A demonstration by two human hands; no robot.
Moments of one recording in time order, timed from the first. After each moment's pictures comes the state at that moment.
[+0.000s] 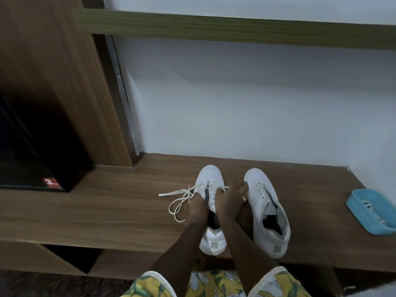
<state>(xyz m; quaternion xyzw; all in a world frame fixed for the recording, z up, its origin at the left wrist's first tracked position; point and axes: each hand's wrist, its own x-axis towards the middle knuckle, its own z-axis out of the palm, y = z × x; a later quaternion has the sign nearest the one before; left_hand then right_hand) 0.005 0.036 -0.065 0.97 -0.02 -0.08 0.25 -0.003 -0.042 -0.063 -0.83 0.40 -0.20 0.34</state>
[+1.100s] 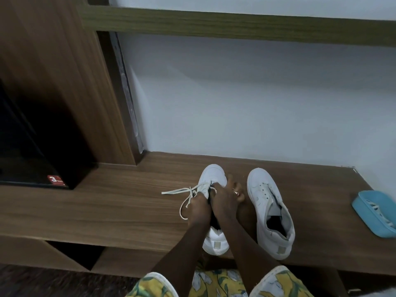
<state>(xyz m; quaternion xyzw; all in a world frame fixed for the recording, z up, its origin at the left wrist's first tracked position) -0.001 0.039 -0.055 0.96 -0.04 -0.09 0.28 -0.001 -0.034 -0.063 -0.94 0.27 -0.08 0.20</state>
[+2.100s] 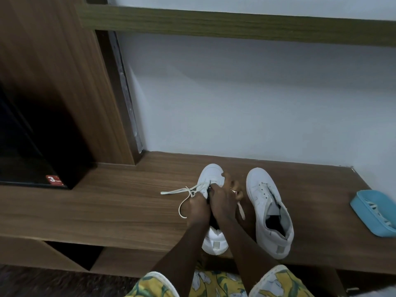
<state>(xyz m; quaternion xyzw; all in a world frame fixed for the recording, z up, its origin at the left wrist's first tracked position) 0.003 0.039 -0.065 0.97 -0.05 -0.07 0.23 -0.004 -0.035 -0.062 -0.95 0.24 -0.11 0.19</state>
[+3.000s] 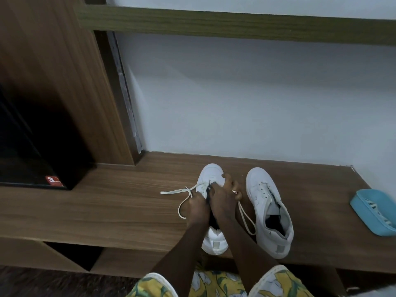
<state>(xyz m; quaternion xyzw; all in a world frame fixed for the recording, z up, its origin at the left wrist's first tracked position) 0.010 0.037 -0.079 0.97 -0.05 -0.06 0.23 -0.001 -0.037 -0.070 -0.95 0.24 -0.12 0.18</state>
